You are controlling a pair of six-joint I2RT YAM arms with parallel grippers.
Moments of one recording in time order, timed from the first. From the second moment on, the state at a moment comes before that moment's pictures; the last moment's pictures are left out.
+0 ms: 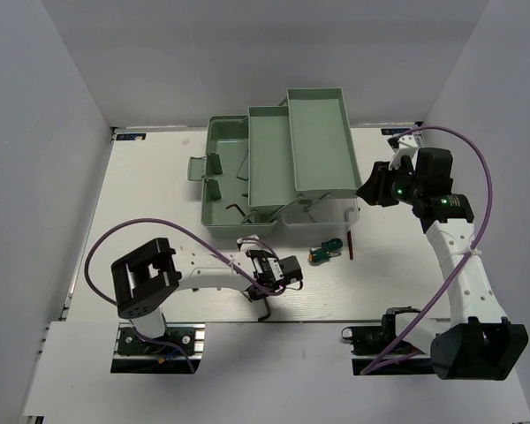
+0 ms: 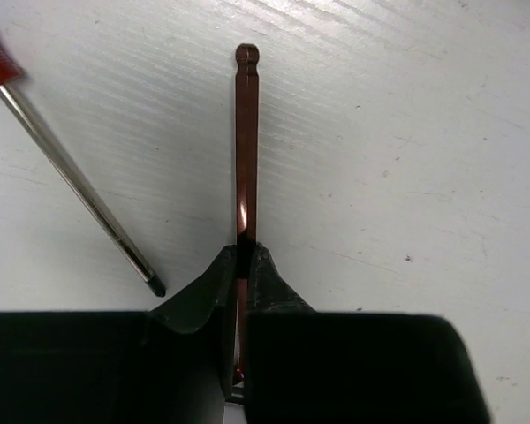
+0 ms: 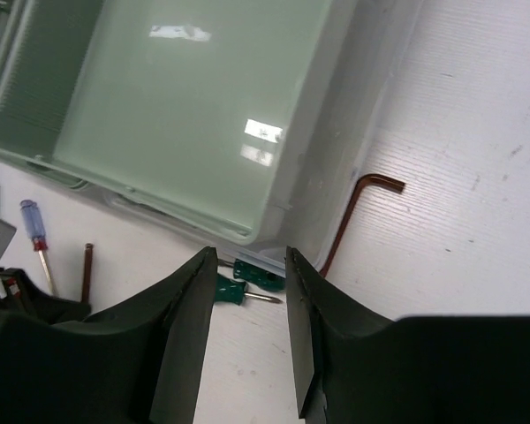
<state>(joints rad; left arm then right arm) -1.24 1.71 1.01 -0.77 -0.44 -1.57 0.04 1.10 1.10 -0.61 -0.49 0.02</state>
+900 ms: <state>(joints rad) -1.24 1.52 1.28 -1.03 -0.57 -1.42 -0.06 1.10 1.12 -0.67 -0.32 0.02</state>
